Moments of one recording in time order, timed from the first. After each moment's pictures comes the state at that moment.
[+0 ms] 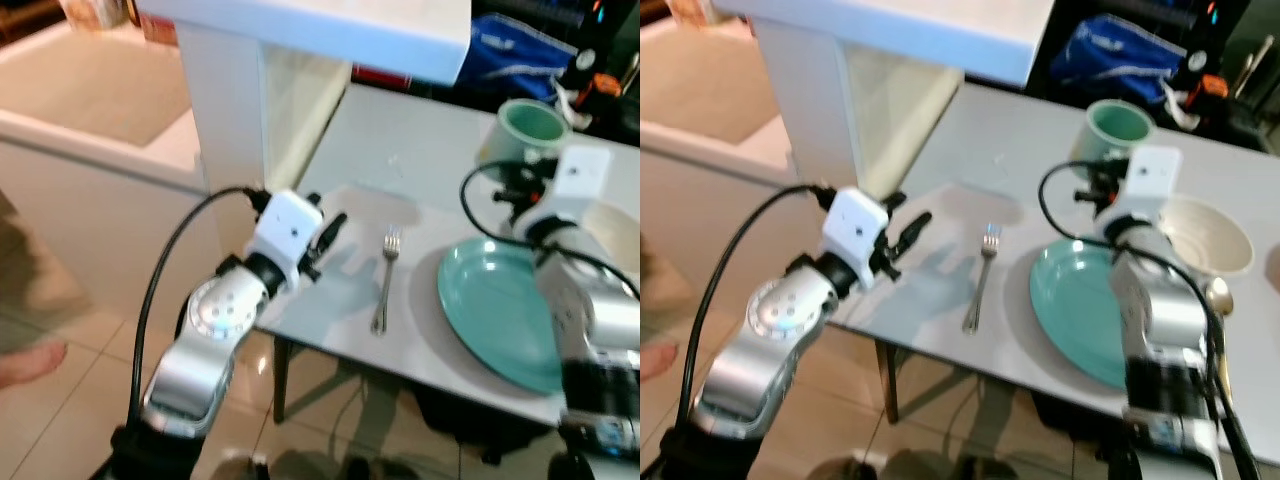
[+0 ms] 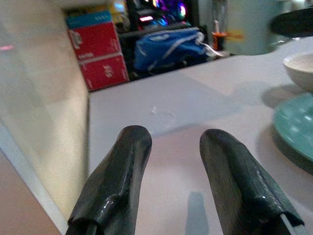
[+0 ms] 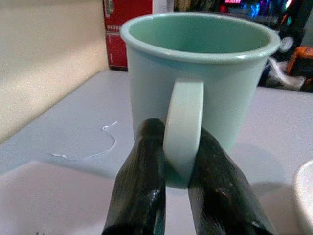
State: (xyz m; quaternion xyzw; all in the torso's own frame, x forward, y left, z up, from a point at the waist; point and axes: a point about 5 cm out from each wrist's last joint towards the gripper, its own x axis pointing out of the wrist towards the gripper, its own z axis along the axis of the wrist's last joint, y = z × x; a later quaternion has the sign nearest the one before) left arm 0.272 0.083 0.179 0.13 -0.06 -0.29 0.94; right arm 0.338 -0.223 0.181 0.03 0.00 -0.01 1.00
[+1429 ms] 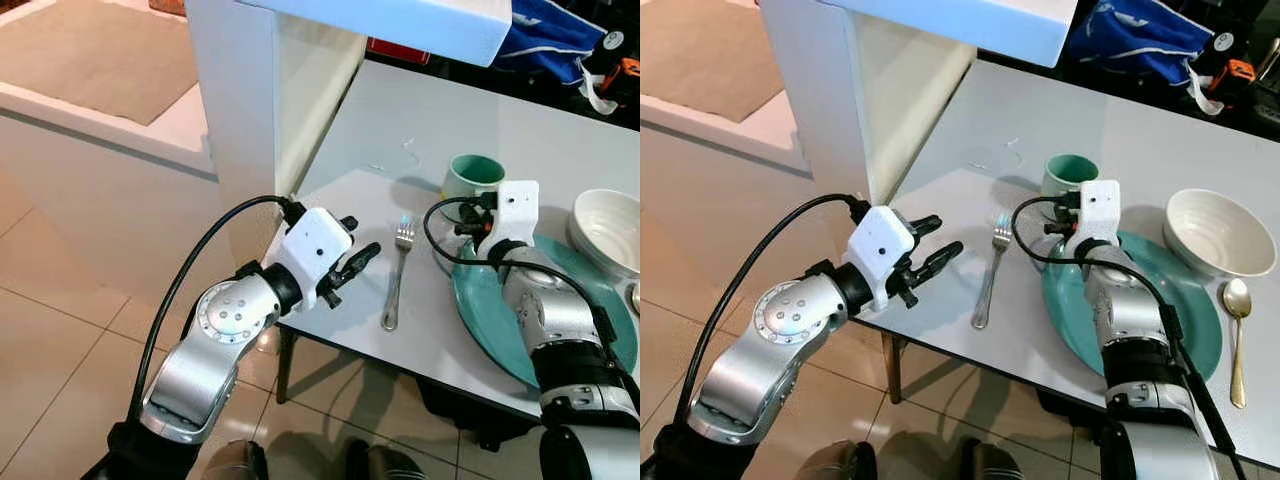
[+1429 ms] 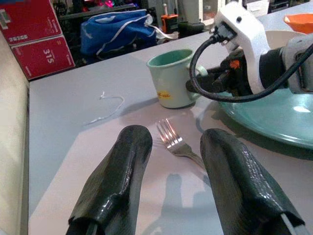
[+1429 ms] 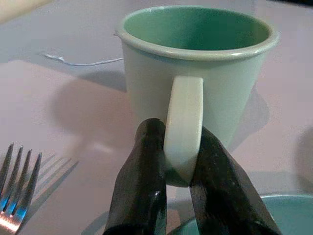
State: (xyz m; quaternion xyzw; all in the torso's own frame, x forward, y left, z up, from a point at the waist) left arm 0.262 0.064 0.183 0.15 -0.04 -0.40 0.90; right arm 0.352 -0.215 0.120 0.01 0.11 0.01 0.99
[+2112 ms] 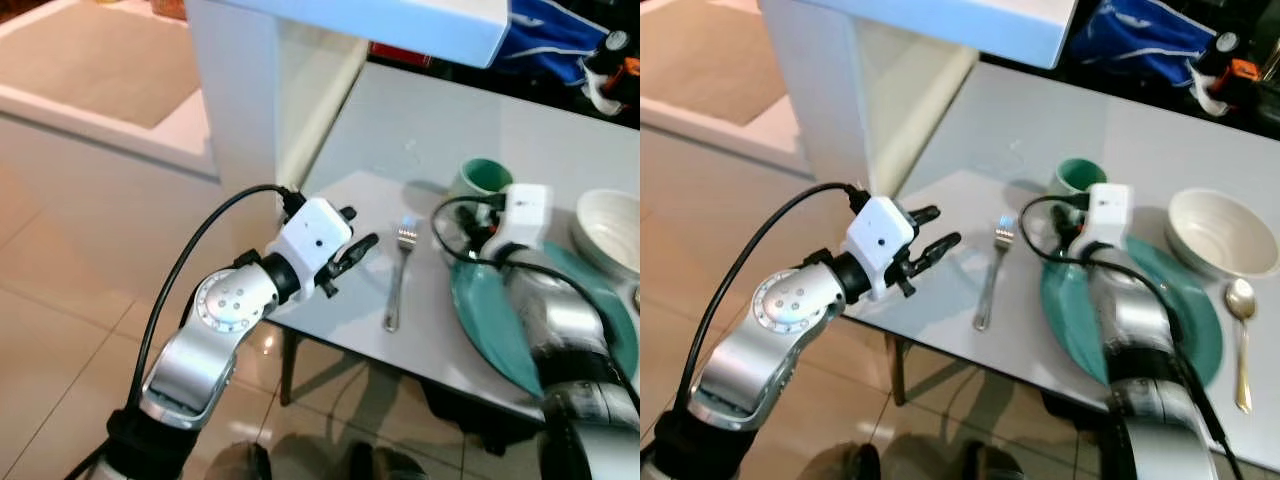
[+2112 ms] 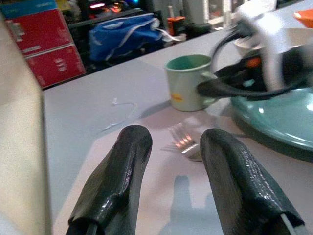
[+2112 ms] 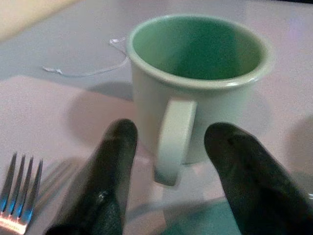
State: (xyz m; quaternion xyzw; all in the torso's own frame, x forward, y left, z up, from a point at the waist) left arm 0.270 0.071 0.188 0.17 -0.05 -0.39 0.90; right arm 0.337 -0.223 0.128 0.02 0.09 0.00 1.00
